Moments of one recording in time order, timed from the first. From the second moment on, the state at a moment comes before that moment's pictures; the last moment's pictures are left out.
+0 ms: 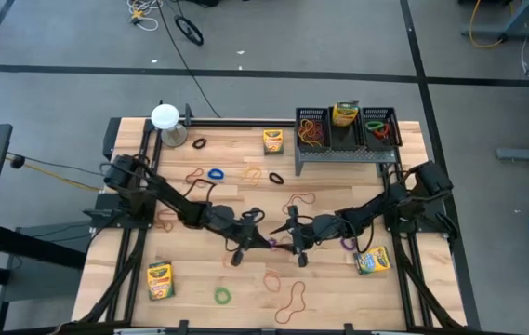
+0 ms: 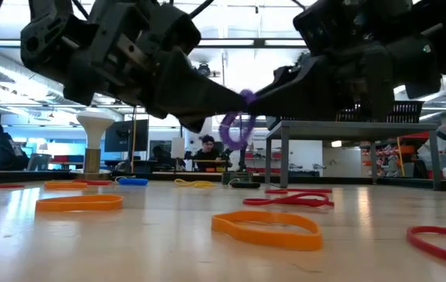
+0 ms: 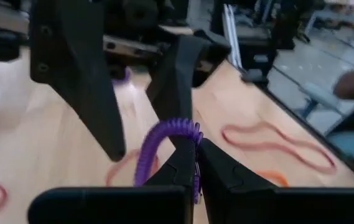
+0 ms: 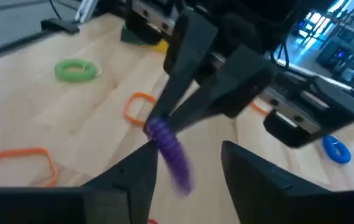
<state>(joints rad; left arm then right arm) -0.25 1.87 0.67 0.98 0.05 -0.06 0.31 1.79 0.63 0.85 0.17 -0.25</state>
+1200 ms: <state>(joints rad) -0.07 1.58 0.27 1.30 -0.25 0.00 0.37 1.04 0.69 -0.35 0.82 0.10</state>
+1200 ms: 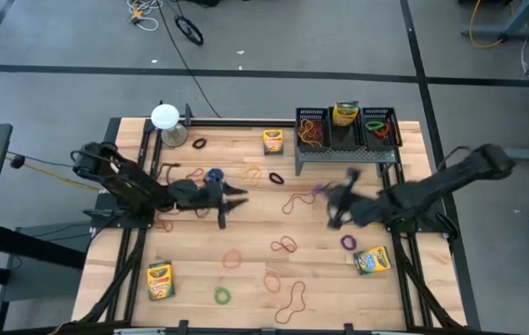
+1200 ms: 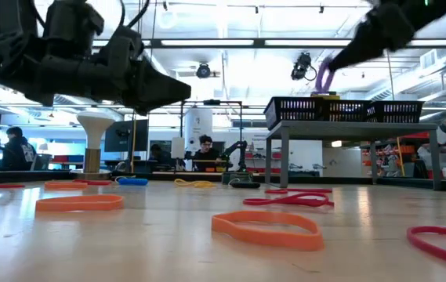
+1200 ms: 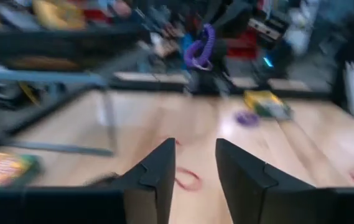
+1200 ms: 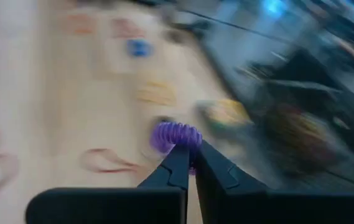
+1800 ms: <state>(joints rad) -0.03 1.58 0.27 1.33 -0.23 -0.01 -0.41 0.92 1.02 -1.16 0.89 0.33</state>
